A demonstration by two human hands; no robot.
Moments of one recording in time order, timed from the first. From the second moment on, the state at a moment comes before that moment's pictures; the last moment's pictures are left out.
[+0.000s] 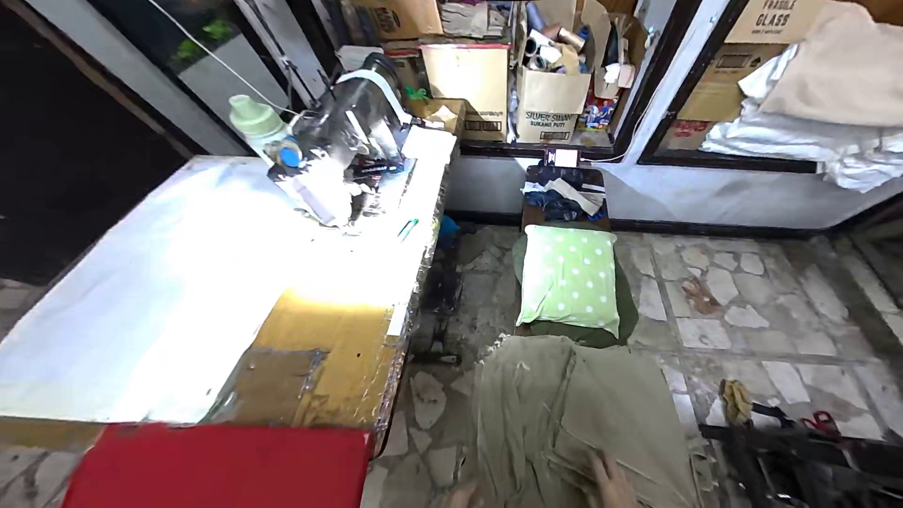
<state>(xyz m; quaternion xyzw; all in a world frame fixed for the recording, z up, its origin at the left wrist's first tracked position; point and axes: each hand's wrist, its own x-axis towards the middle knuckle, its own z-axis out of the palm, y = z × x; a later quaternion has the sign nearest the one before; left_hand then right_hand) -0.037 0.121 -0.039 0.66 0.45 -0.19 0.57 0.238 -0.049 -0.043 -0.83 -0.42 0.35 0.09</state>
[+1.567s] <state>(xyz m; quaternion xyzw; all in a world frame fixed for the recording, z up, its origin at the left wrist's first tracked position) 0.212 0.078 -0.036 0.76 0.33 -0.20 0.51 0.417 0.051 -0.110 -0.75 -0.52 0.42 0.01</state>
